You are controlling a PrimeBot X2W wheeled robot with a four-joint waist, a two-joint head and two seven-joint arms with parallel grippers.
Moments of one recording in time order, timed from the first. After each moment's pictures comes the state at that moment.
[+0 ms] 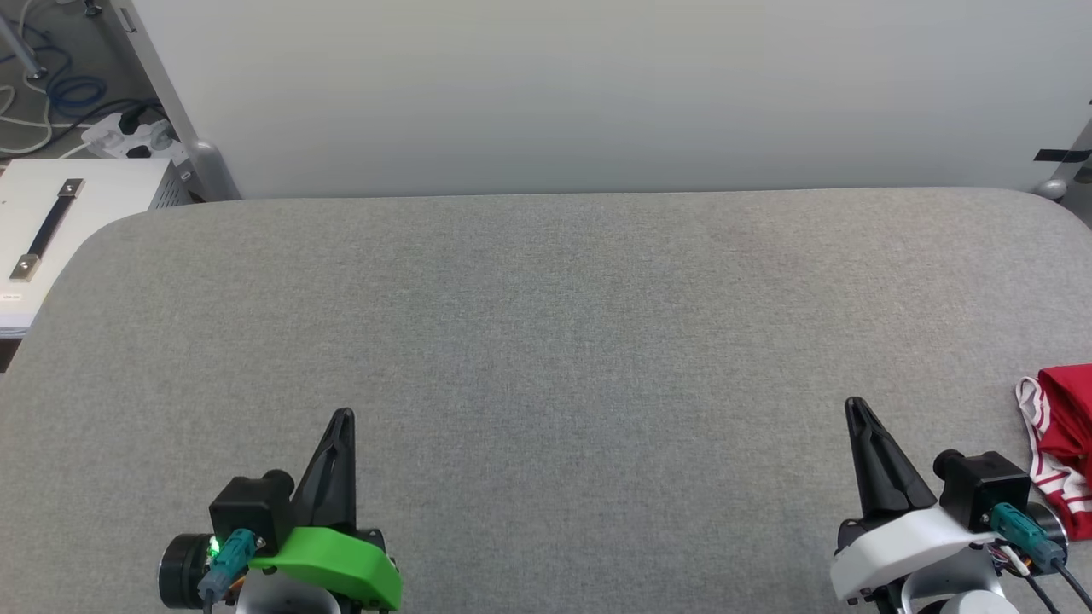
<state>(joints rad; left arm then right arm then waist) 0.04 0.06 -0.02 0.08 -0.16 -0.09 -0.17 0.01 -0.09 0.04 0.10 0.16 0.13 -0.17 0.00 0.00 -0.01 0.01</state>
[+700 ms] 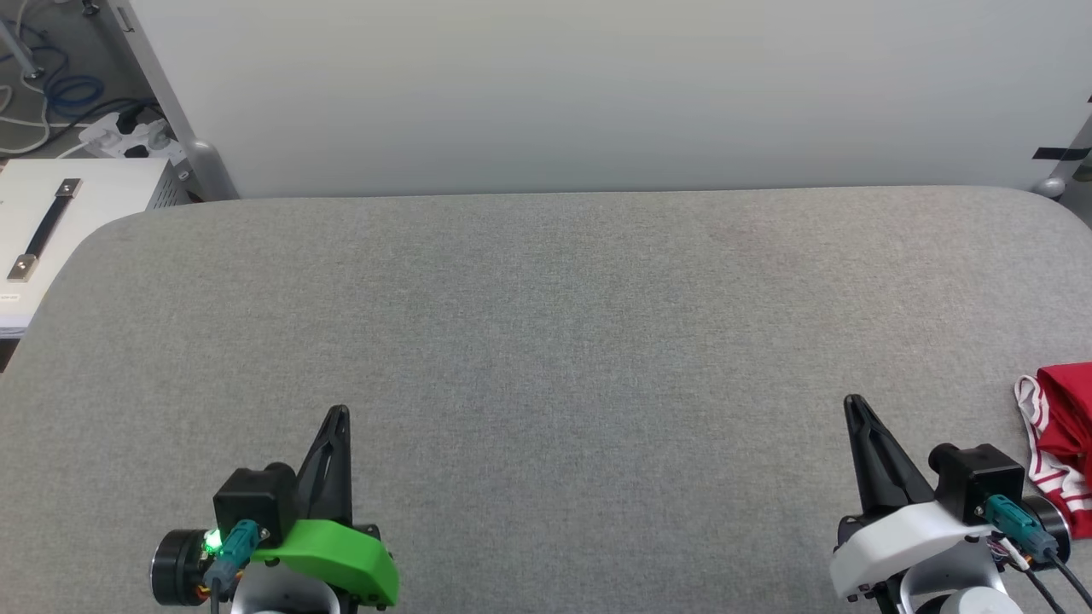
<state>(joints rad) 0.04 0.06 -0.02 0.06 -0.11 -0.07 -0.13 0.01 -0.08 0.03 0.08 0.12 0.13 -0.13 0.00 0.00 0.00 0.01</state>
